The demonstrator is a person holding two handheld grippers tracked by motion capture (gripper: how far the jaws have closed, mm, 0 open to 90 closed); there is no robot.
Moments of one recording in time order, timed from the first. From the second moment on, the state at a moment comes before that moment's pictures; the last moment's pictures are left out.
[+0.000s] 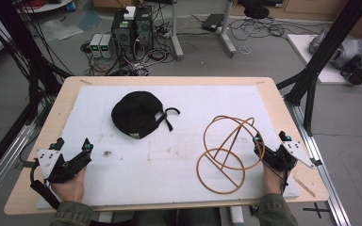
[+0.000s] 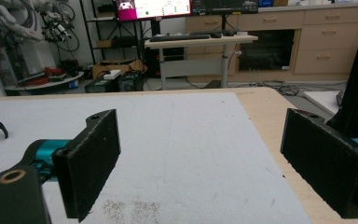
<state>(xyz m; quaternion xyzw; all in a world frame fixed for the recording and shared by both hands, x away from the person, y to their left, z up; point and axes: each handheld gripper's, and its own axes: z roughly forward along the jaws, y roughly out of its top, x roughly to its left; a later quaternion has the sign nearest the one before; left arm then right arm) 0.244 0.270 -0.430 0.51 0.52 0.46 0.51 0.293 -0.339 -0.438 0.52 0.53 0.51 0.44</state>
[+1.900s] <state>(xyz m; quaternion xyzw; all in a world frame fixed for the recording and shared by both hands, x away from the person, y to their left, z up) 0.342 0.213 -0.355 0.59 0.48 0.42 0.50 0.296 -0.335 -0.438 0.51 0.54 0.52 0.42</state>
